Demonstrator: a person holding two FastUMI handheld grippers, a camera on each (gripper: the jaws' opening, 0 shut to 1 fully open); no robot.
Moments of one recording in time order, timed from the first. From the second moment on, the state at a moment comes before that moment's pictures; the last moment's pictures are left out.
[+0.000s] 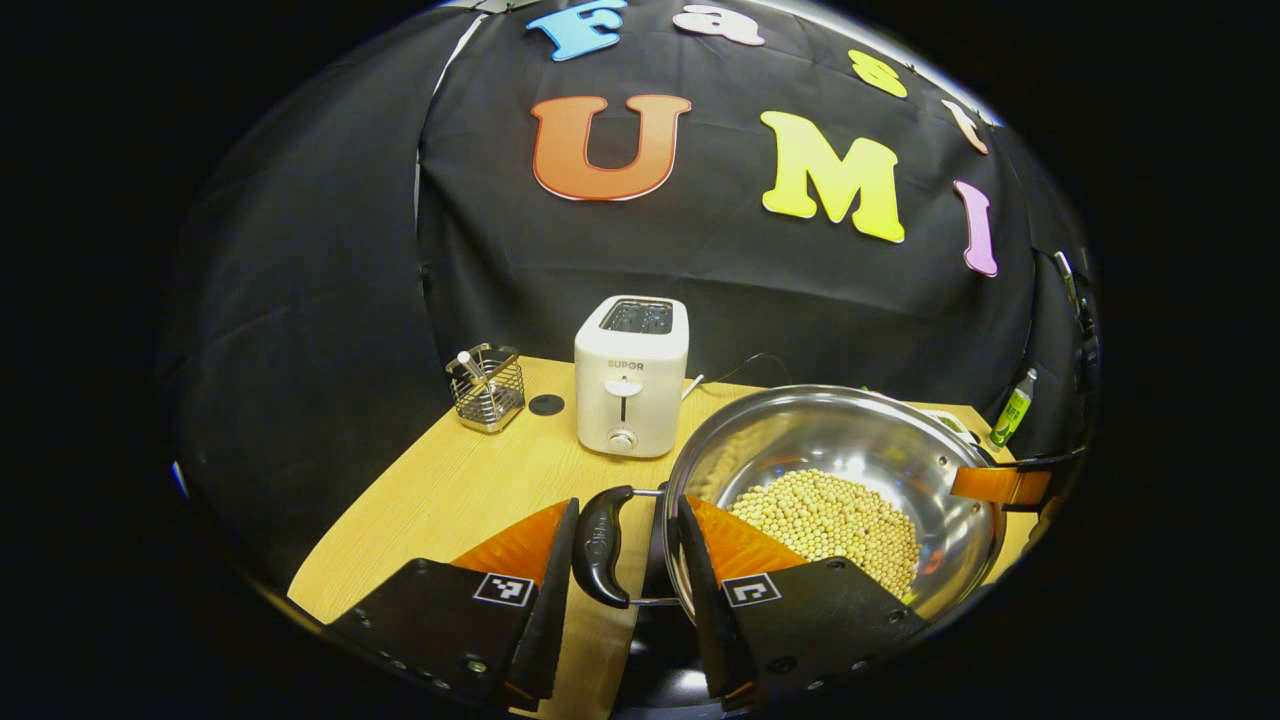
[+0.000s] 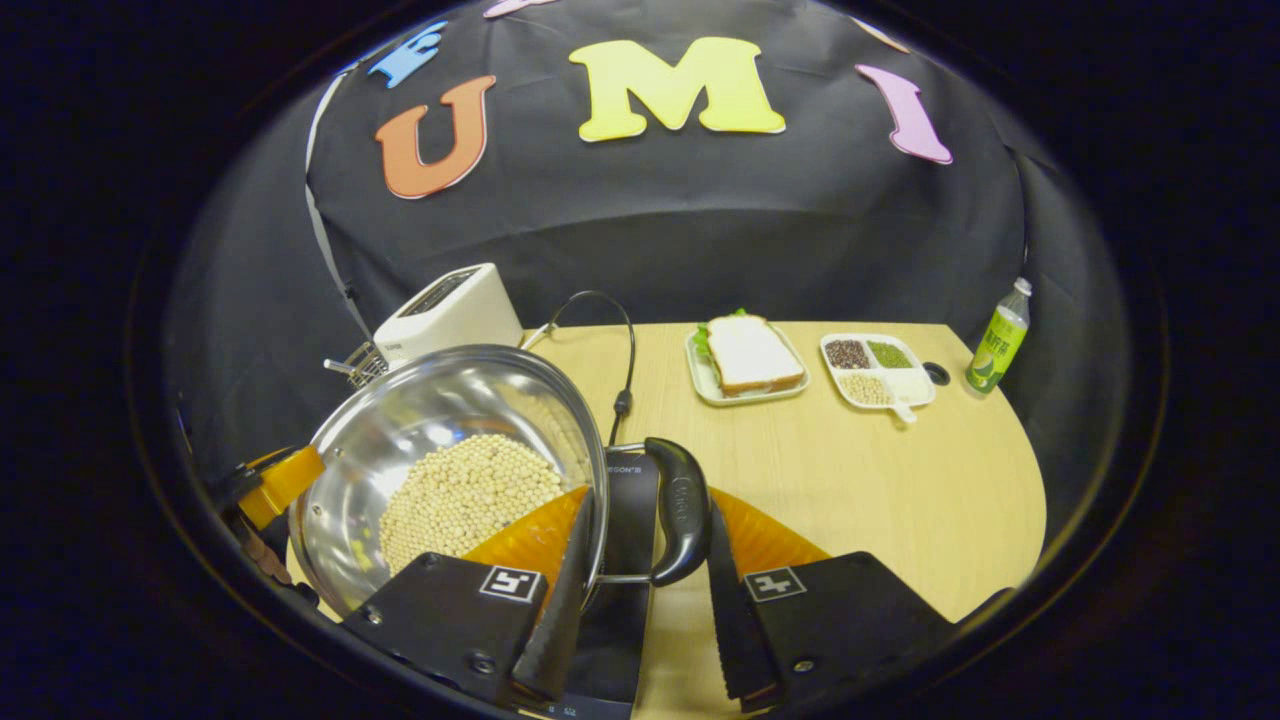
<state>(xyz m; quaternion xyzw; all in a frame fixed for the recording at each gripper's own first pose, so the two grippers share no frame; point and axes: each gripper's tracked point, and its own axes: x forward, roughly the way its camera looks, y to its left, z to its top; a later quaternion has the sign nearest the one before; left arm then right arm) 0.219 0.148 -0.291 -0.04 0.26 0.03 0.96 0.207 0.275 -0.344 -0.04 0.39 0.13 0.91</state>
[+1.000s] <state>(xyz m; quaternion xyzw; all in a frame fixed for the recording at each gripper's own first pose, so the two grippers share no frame) 0.215 0.150 -0.328 -0.04 0.27 0.03 0.96 0.206 0.270 -0.372 0.01 0.36 0.13 0.92</state>
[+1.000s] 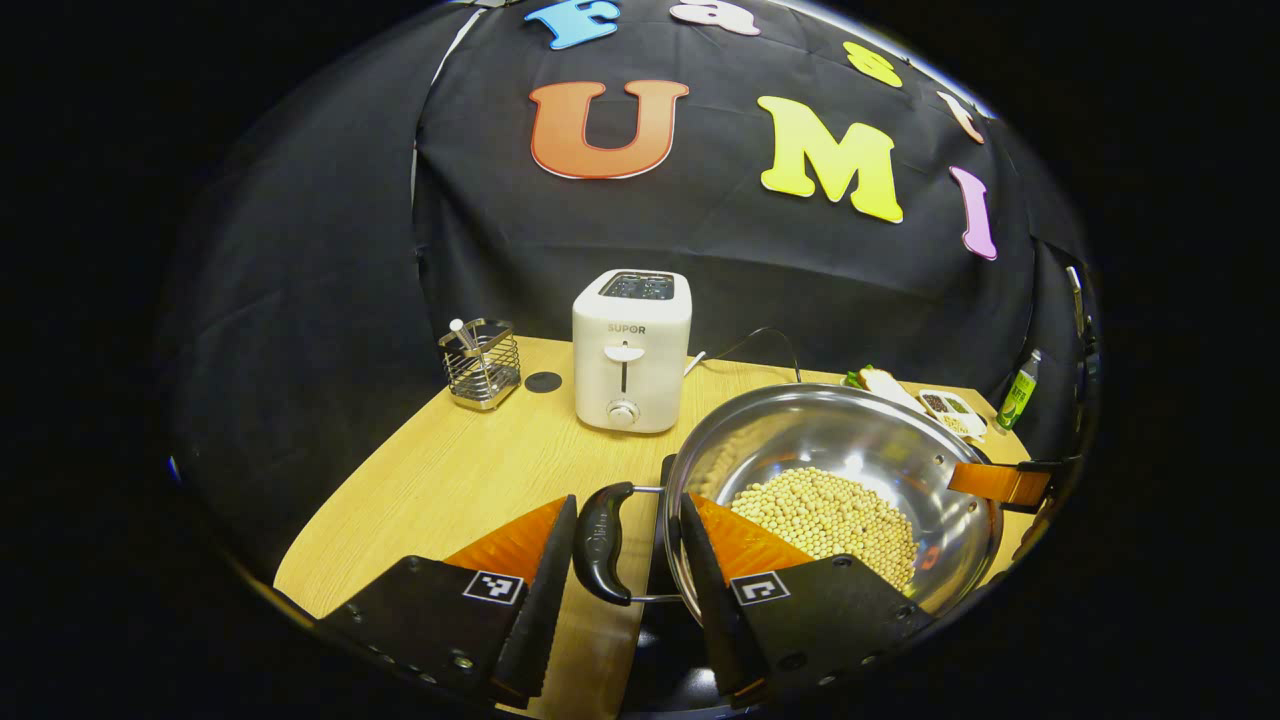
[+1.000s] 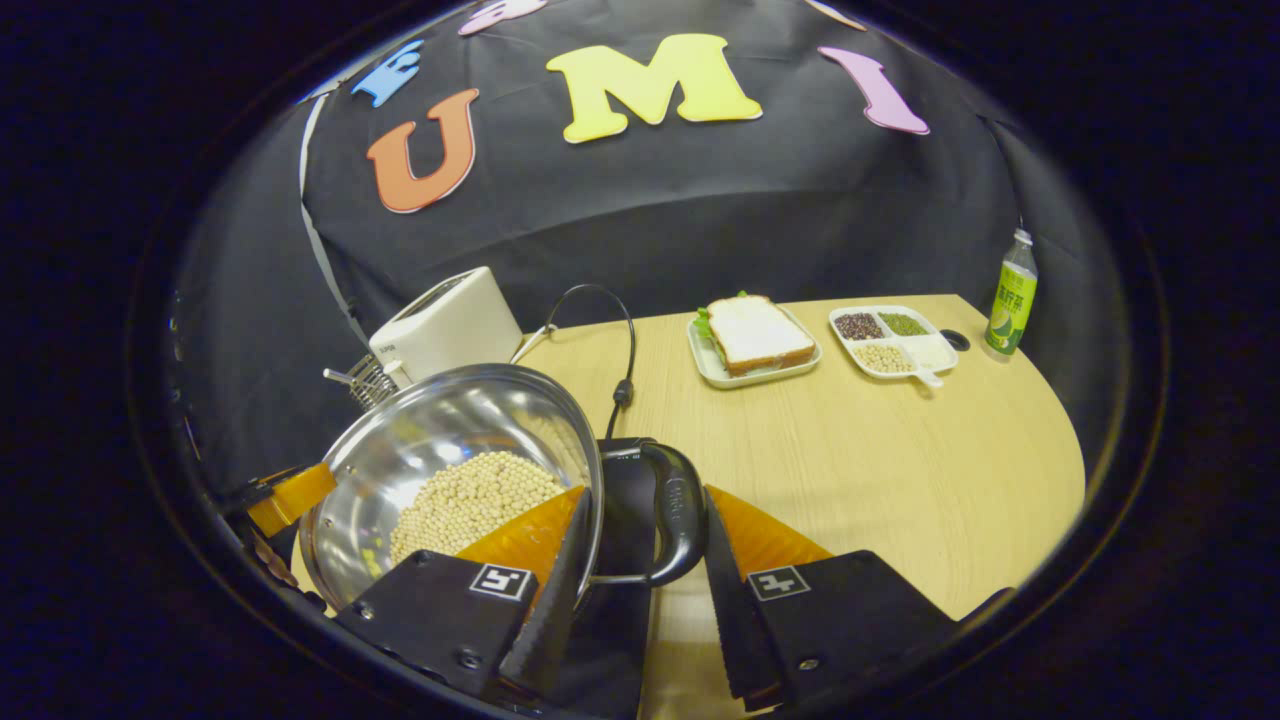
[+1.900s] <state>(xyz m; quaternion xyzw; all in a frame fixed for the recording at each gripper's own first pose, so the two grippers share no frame) 0.115 0.132 -0.201 -0.02 0.17 0.05 0.98 0.113 0.209 -0.259 0.00 0.21 0.12 0.97</state>
